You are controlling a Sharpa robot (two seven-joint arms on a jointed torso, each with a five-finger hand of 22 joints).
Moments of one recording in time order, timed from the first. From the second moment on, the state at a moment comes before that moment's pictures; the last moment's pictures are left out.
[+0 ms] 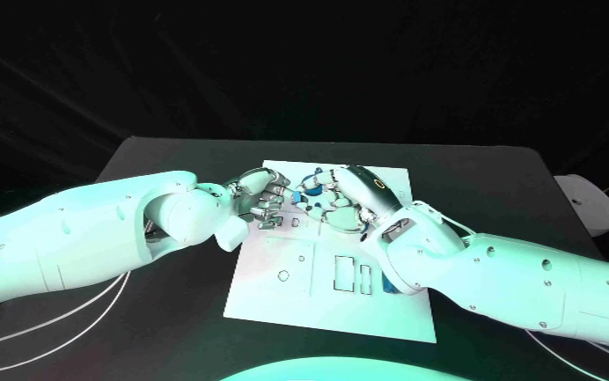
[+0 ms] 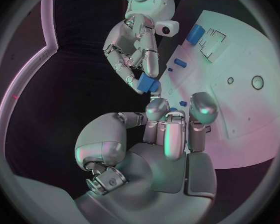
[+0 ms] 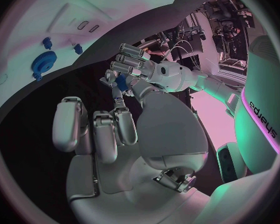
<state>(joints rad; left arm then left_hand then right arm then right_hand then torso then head) 1.15 -0.92 -0.05 1.63 -0.05 -0.14 -0.20 0.63 0.00 0.95 0.28 0.26 1.17 0.06 0.24 0.18 1.33 0.00 1.16 0.98 1.47 -0.06 1.55 1.31 0.12 1.26 0.05 1.30 0.97 1.09 -0.63 -0.13 1.60 -1.39 -0.76 0.07 1.25 -0.09 0.34 0.03 0.29 1.10 0.11 0.14 0.12 1.42 0.04 1.42 1.31 1.47 -0.03 1.56 1.31 0.08 1.41 0.08 1.26 1.31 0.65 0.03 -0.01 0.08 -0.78</state>
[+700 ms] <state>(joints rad) 1.15 -0.92 -0.05 1.63 -0.05 -0.14 -0.20 0.63 0.00 0.95 0.28 0.26 1.17 0.06 0.24 0.18 1.33 -0.01 1.16 0.97 1.47 -0.06 1.55 1.31 0.12 1.26 0.05 1.30 0.97 1.09 -0.63 -0.13 1.61 -1.39 -0.76 0.07 1.25 -0.09 0.33 0.04 0.29 1.10 0.11 0.15 0.12 1.42 0.04 1.42 1.31 1.47 -0.03 1.56 1.31 0.08 1.41 0.08 1.26 1.31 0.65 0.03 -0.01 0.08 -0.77</state>
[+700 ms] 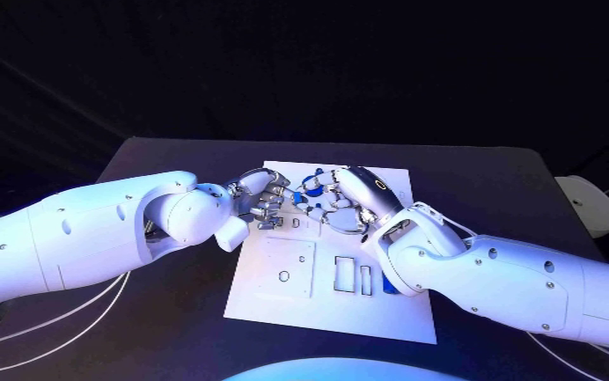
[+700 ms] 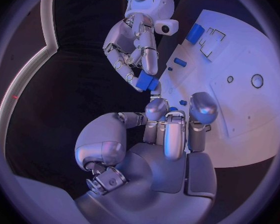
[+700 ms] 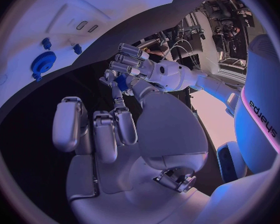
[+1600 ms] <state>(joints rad) 1.15 -0.95 -0.05 1.57 -0.09 -0.18 -0.21 0.63 0.00 0.96 0.27 0.26 1.16 0.07 0.24 0.19 1.32 -0.01 1.15 0.96 1.47 -0.06 1.55 1.31 0.12 1.26 0.04 1.30 0.96 1.09 -0.63 -0.13 1.60 -1.36 -0.76 0.07 1.25 -0.09 0.33 0.04 0.29 1.10 0.11 0.15 0.12 1.42 0.04 1.42 1.31 1.47 -0.03 1.56 1.31 0.08 1.41 0.08 1.26 1.31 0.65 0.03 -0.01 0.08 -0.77</state>
